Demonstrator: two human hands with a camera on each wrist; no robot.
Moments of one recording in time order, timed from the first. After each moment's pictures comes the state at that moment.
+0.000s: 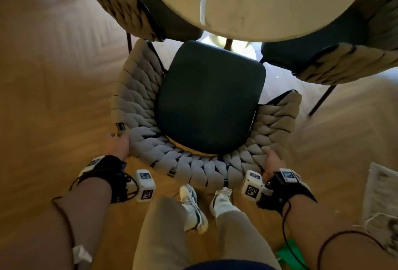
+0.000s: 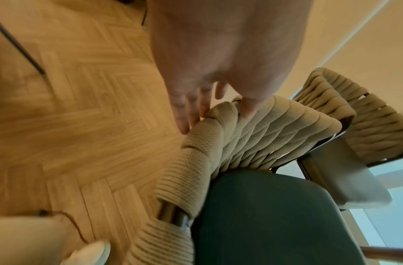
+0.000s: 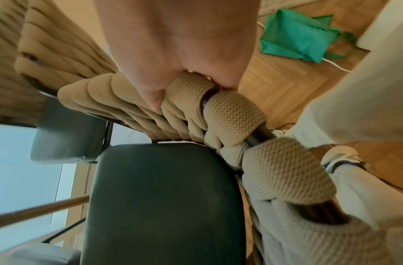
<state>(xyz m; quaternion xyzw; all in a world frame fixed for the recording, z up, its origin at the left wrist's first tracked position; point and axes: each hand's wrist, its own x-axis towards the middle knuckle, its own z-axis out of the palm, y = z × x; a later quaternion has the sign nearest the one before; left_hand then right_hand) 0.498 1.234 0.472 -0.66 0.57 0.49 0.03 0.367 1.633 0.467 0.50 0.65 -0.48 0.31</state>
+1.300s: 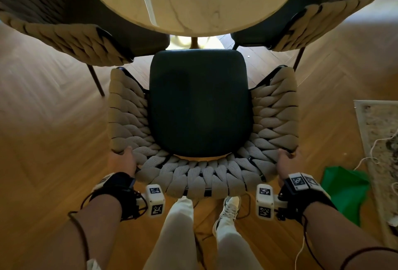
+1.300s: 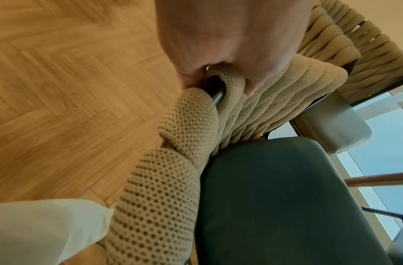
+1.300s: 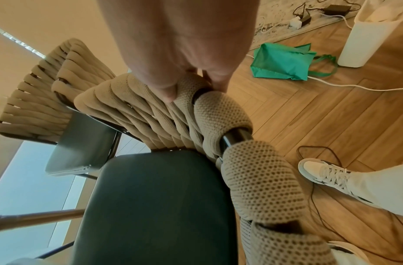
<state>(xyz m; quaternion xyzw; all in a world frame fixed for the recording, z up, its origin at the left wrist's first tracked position) 0.444 1.148 0.456 -0.57 0.68 0.45 0.08 0.445 1.572 0.444 0.50 0.76 -0.40 0.10</state>
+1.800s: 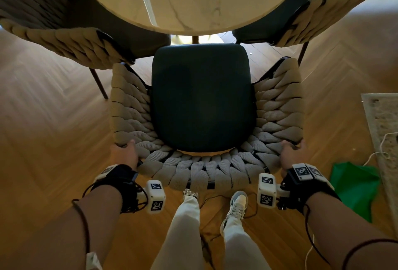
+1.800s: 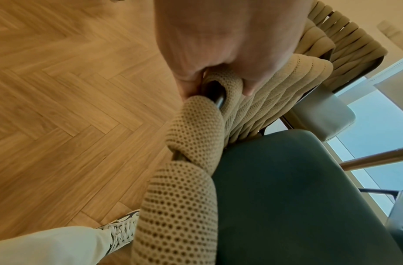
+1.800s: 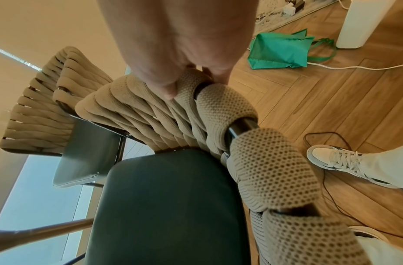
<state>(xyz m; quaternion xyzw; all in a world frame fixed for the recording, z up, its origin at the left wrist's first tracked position) 0.419 1.139 0.463 -0.55 0.70 0.45 0.11 0.427 1.554 0.449 0.53 0.72 -0.45 0.06</state>
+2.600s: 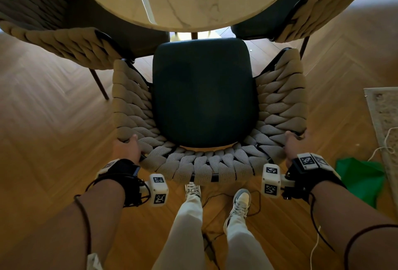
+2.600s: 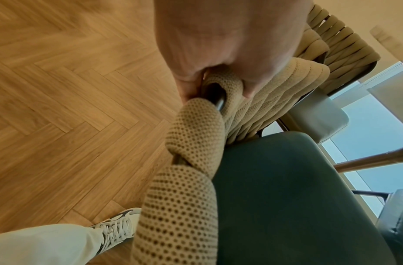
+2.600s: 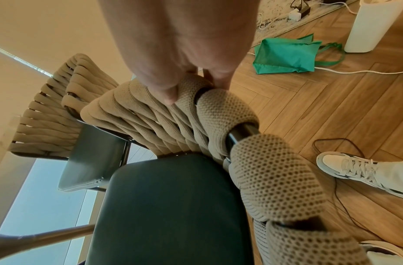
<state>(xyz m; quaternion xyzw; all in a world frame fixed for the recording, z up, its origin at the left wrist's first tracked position) 0.410 1.141 0.464 -0.53 0.72 0.43 0.13 0.412 1.556 0.464 0.52 0.73 -0.44 0.08</state>
